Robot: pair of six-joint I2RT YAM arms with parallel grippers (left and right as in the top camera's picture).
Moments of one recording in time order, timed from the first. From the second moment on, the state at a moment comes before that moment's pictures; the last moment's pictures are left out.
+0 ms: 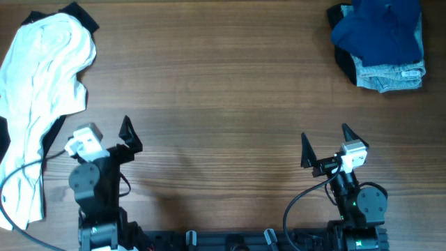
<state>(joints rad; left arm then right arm) 0.20 0.42 0.19 0.02 0.05 -0.27 0.04 0.02 0.01 0.01 -0.18 -0.01</state>
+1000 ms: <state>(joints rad) 0.20 0.01 0.02 -0.04 0.05 -0.27 0.04 0.02 0.01 0.01 -0.18 -0.01</state>
